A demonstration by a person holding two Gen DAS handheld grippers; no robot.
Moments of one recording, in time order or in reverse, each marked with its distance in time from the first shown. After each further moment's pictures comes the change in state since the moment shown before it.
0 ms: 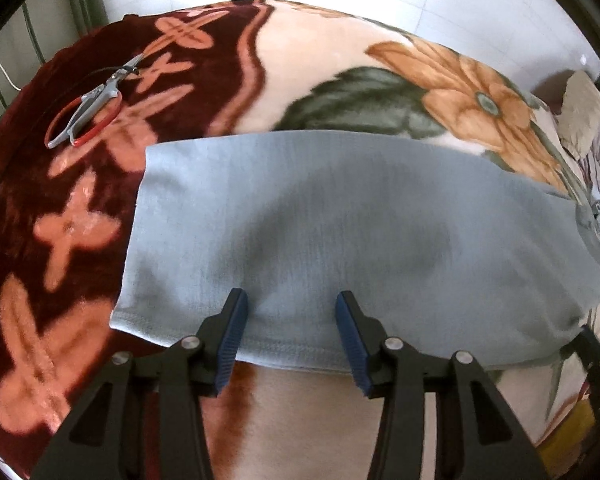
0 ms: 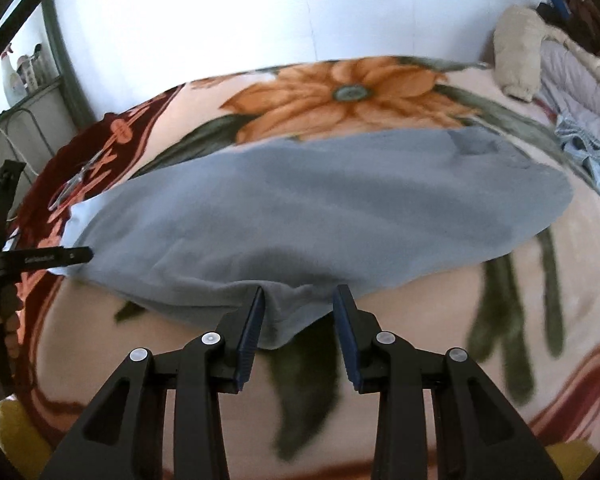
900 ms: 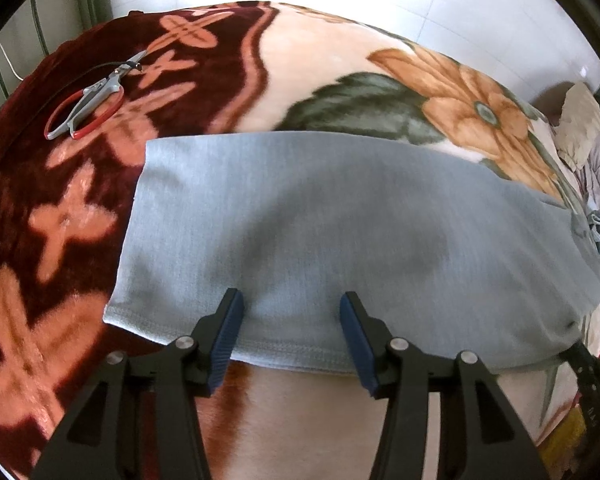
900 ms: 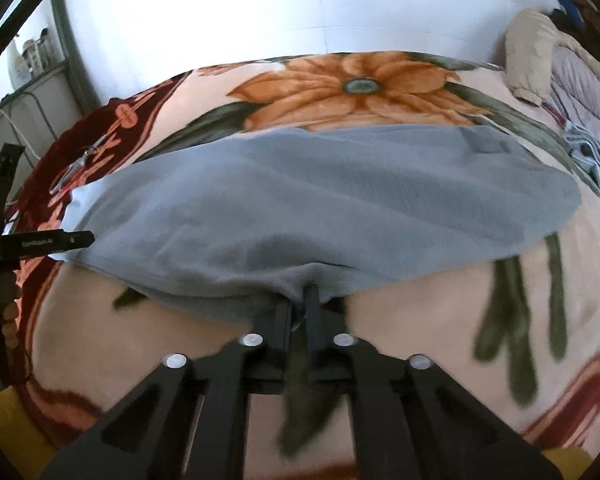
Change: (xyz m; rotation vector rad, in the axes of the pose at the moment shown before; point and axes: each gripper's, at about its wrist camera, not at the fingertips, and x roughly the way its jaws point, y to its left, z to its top) left arm 0.001 0.003 -0.004 -0.038 -0.019 -0.022; right arm 0.003 0.004 -0.003 -0.027 0.037 0.011
